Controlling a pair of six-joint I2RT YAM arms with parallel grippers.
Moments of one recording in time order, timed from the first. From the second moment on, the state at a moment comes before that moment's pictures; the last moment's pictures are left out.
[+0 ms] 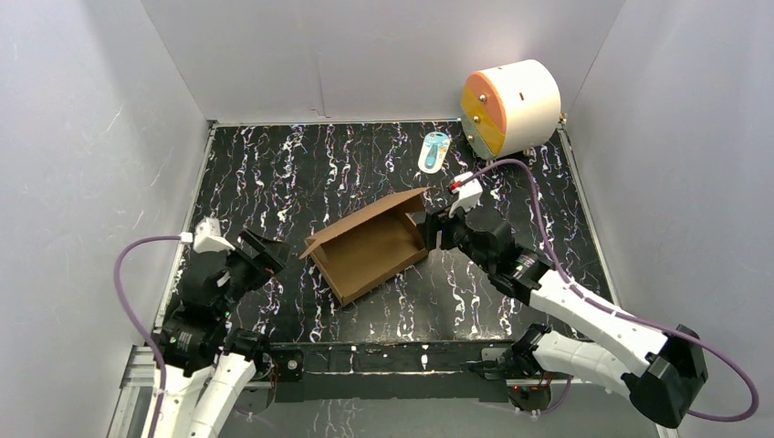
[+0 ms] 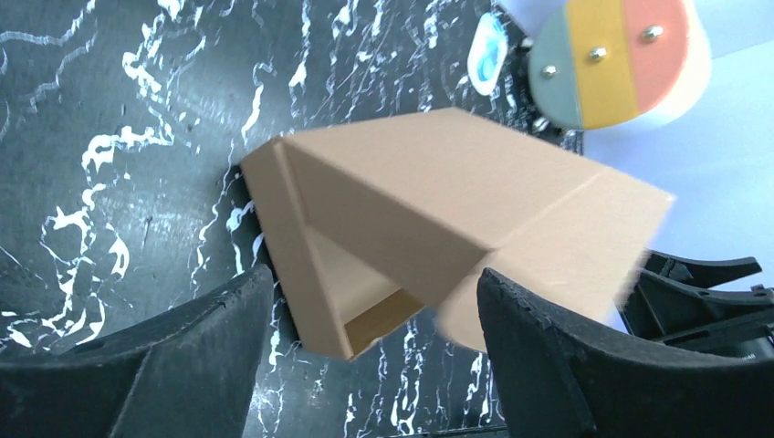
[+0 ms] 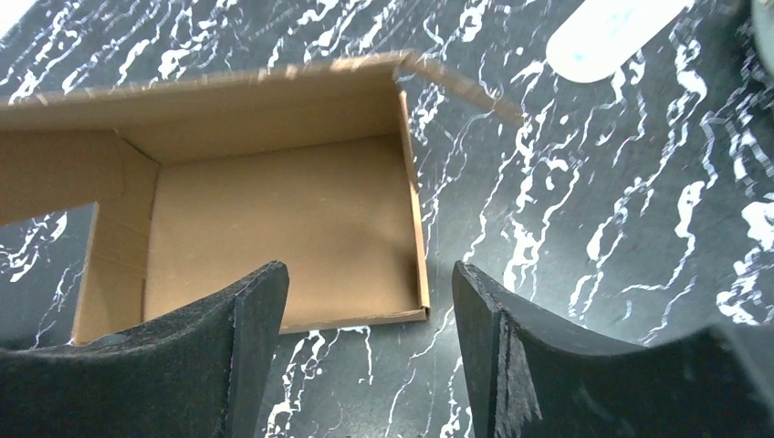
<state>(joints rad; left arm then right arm) -0.26 0.34 0.69 -0.79 -0.02 -0.84 0.81 0.96 0.67 -0.04 0.21 0.25</state>
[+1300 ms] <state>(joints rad) -0.27 0.81 0.76 -0.57 0.50 -0.64 0.81 1.21 1.03 -0.36 0.06 0.07</state>
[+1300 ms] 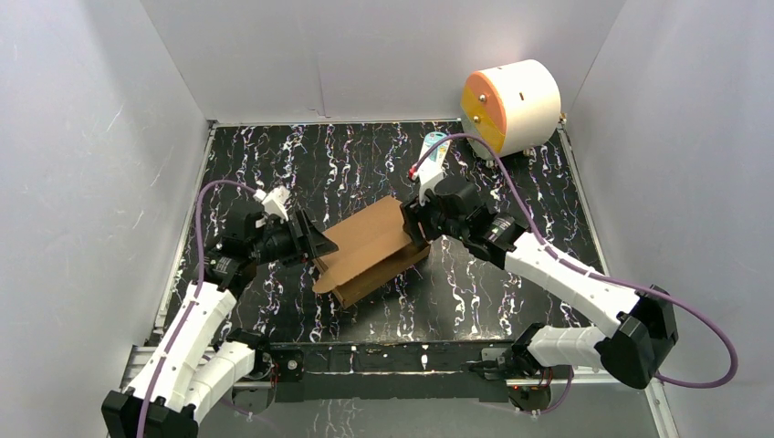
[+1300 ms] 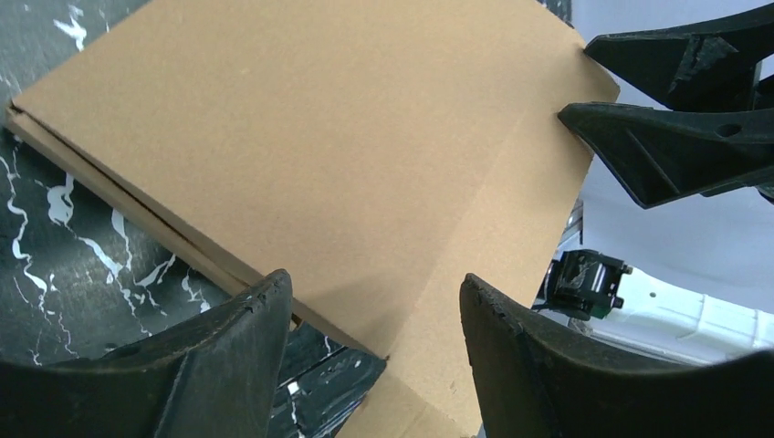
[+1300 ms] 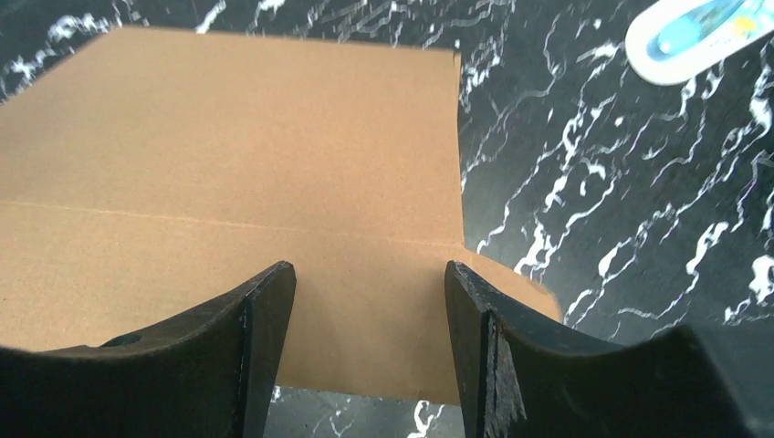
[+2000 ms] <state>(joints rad) -0.31 0.85 0.50 -0.53 0.28 -0.78 0.81 1.26 0.79 -0.27 0.01 0.14</state>
